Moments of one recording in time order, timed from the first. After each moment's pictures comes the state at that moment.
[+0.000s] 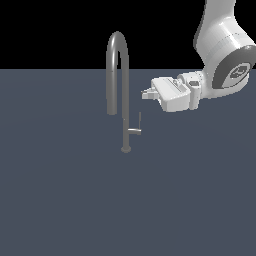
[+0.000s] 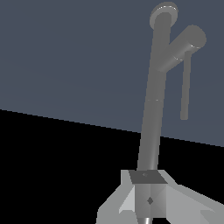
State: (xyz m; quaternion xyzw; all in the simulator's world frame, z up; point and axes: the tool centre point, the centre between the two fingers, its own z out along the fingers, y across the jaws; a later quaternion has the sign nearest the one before) arm 0.017 -0.053 0.211 -0.58 0.49 0.42 0.50
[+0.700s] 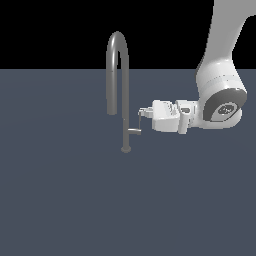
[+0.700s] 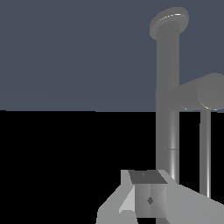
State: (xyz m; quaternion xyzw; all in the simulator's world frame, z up) arm 0.024 -0.046 0.151 -0.46 0.54 0.45 0.54
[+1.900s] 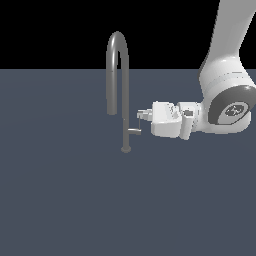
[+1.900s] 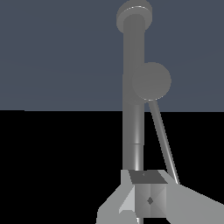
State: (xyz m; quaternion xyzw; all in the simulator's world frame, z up) arm -0.012 -0.039 0.156 -0.46 0.54 0.45 0.54
